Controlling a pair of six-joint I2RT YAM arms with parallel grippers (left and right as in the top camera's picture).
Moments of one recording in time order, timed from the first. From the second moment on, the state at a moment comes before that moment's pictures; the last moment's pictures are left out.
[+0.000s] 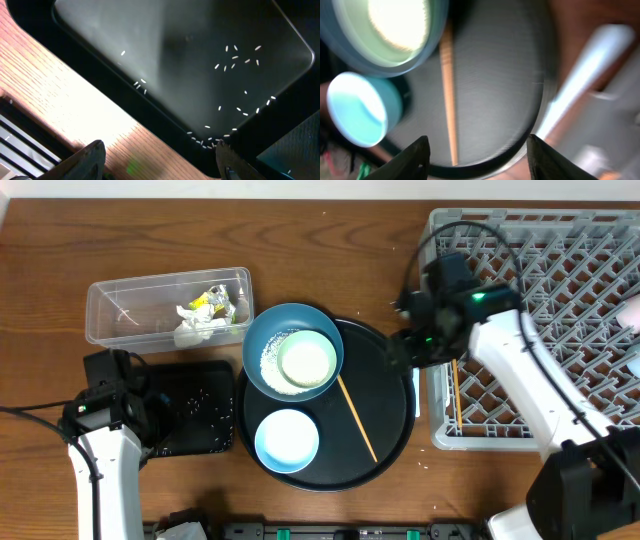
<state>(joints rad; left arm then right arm) 0.34 1.13 0.84 -1.13 -0.05 -0.49 0.37 1.68 1.36 -1.07 -0.34 0.04</state>
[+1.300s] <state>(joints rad) 0.34 1.13 0.84 -1.13 -0.05 -0.49 0.94 1.98 1.36 -0.93 -0.10 0.53</state>
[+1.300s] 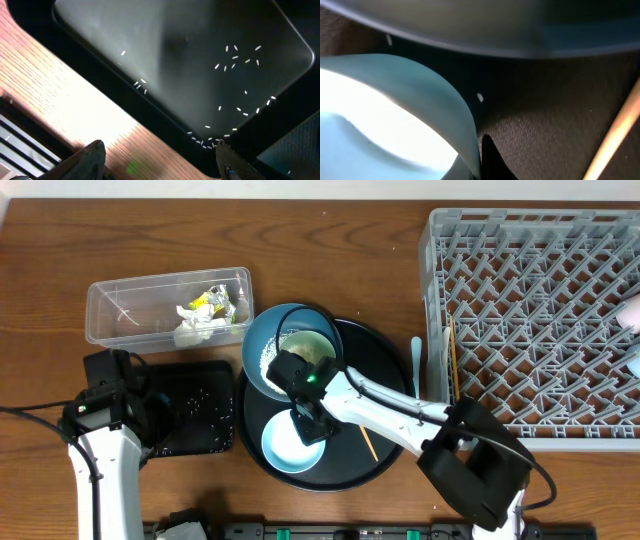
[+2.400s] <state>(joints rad) 0.34 1.13 0.84 -1.13 -0.05 -0.49 0.00 1.45 1.39 -0.50 0.55 0.06</state>
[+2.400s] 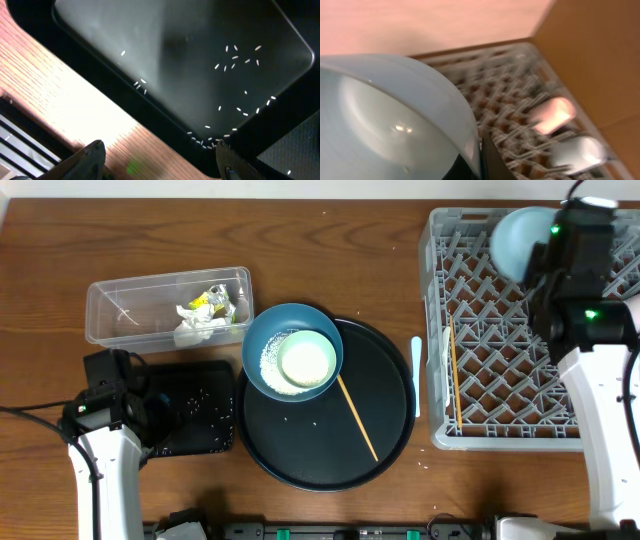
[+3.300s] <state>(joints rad) 0.34 1.13 0.85 -1.13 -0.05 -0.49 -0.25 2.13 1.41 0.68 1.14 -1.00</state>
